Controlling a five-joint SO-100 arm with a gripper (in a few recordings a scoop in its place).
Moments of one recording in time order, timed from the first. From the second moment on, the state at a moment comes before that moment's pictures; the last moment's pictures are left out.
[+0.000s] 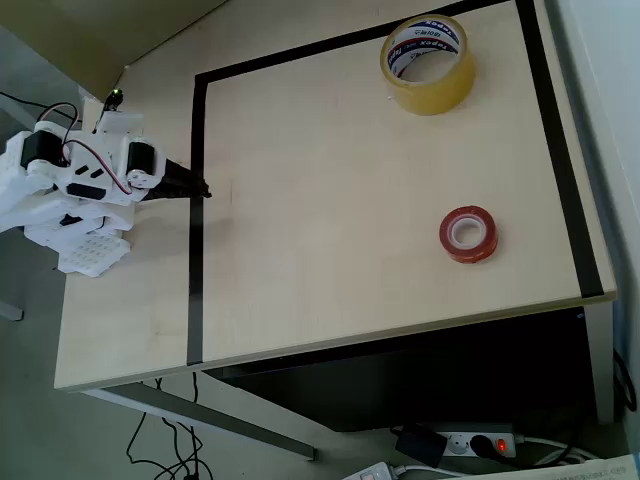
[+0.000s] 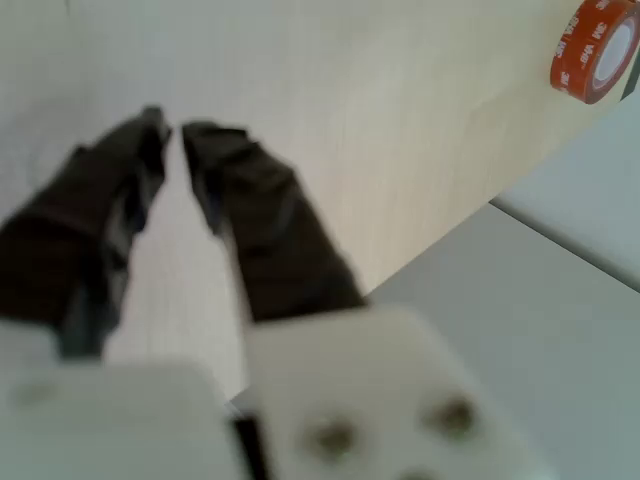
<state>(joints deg) -1.1 191.3 174.5 66.3 -0.4</state>
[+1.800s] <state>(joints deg) 15.8 53.3 38.2 78.8 -1.5</state>
